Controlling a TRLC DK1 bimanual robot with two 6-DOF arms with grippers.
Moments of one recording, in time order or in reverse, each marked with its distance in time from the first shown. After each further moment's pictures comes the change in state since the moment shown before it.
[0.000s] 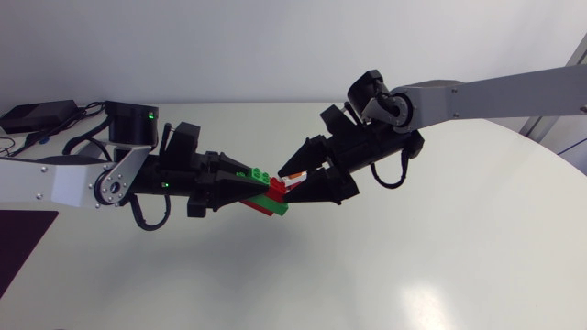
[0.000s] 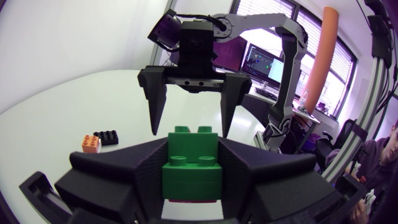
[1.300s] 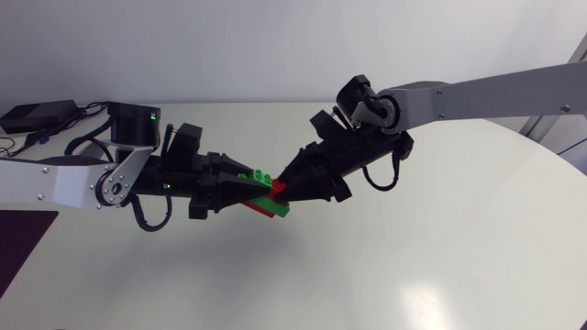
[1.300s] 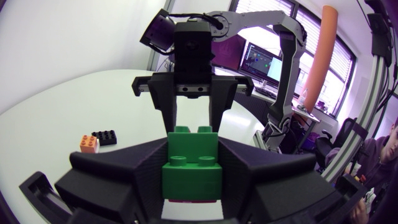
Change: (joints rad) left arm -0.013 0.000 -0.001 0.000 -0.004 0.004; right arm 0.032 0.036 0.032 -0.048 -0.002 0.000
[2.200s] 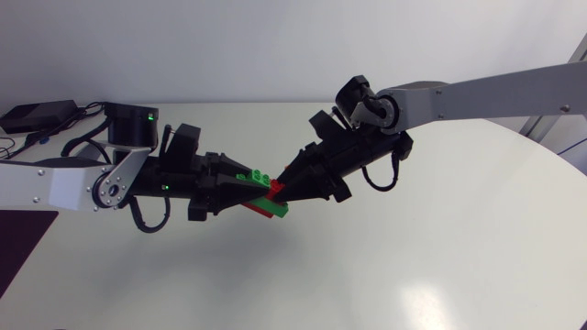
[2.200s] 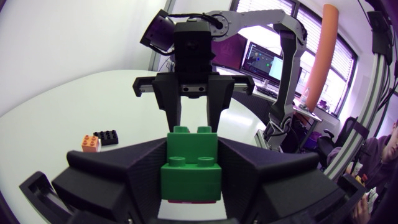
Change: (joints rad) left arm 0.000 -0.019 -0.013 0.000 -0.011 0.004; right arm 0.006 0.001 0.002 -0.007 -0.003 -0.004
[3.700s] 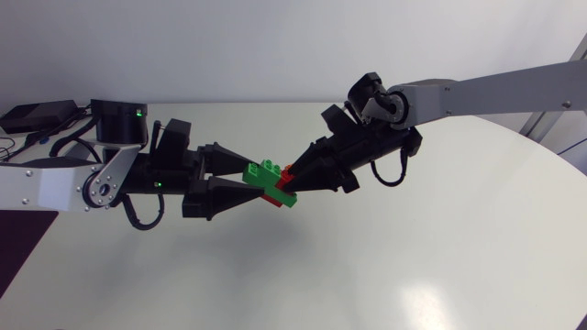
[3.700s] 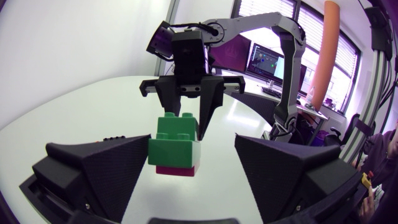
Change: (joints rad) left arm 0.033 -0.028 -0.011 0.023 -0.013 0.011; right arm -0.061 0.010 0.013 0.004 -0.015 0.000
